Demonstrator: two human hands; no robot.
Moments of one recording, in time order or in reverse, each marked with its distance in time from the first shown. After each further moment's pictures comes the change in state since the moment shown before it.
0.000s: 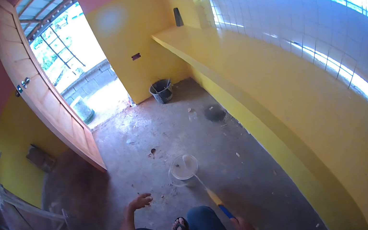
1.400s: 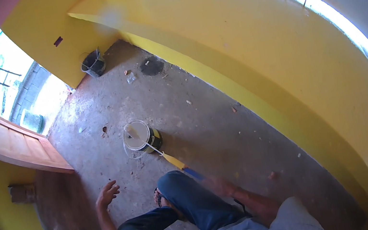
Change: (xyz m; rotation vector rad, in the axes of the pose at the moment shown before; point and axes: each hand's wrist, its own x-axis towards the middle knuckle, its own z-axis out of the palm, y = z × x) left_hand -0.043 0.072 0.008 -0.073 0.042 -0.136; right_hand -0.017 -0.026 -0.011 0.042 0.011 -0.076
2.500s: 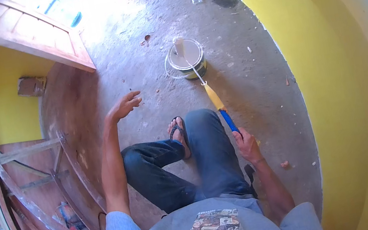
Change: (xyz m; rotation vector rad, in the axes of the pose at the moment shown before) left_hand -0.014 0.007 0.000 0.058 0.085 0.115; right_hand 0.016 -0.001 0.008 -0.085 -0.054 0.087
